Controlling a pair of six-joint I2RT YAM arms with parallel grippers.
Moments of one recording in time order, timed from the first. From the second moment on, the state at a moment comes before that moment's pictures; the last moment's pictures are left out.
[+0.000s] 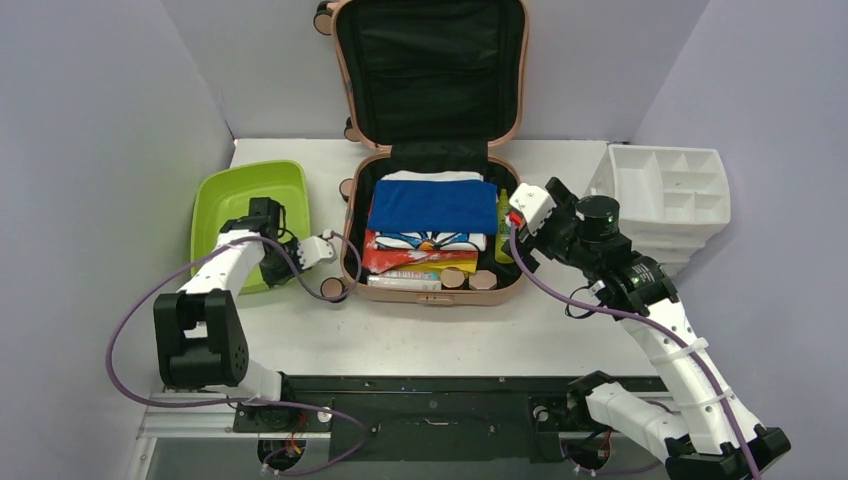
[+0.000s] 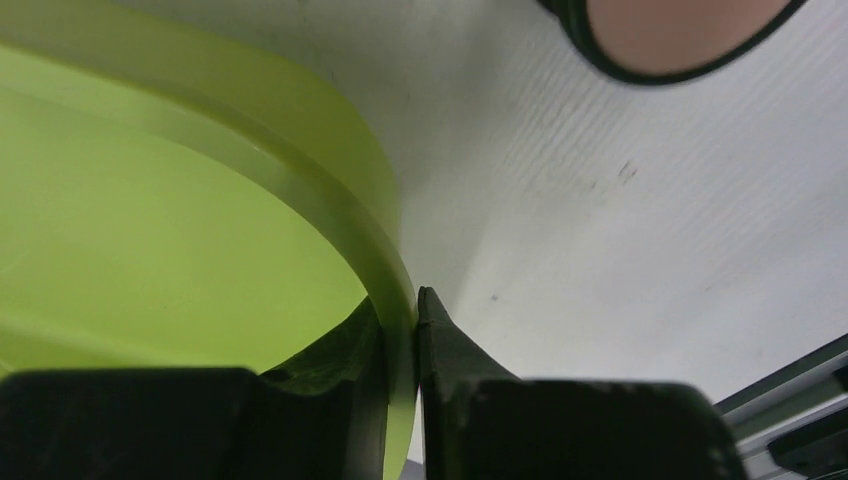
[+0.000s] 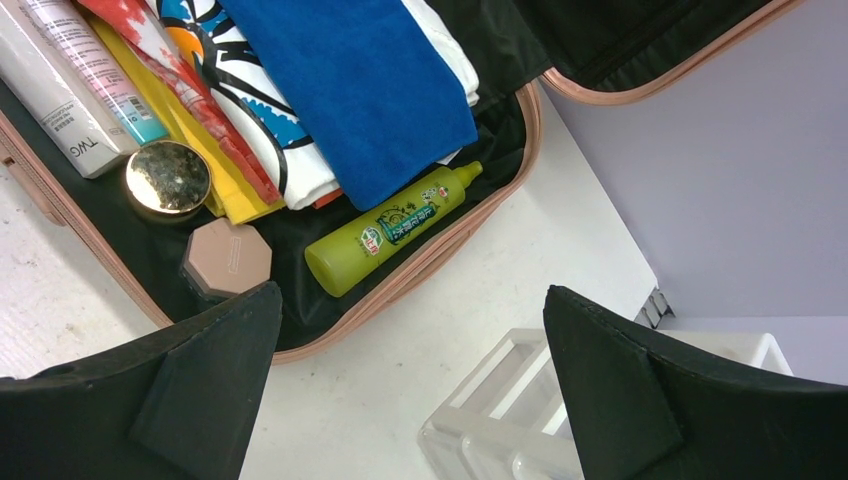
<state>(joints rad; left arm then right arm) 0.07 1.50 1.00 -0.87 0.11 1.26 0.41 0.94 1.10 -0.60 -0.17 -0.64</state>
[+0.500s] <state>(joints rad) -0.06 1.55 1.35 -0.91 0.16 0.76 0.41 0.94 1.10 -0.60 -0.18 -0.64</state>
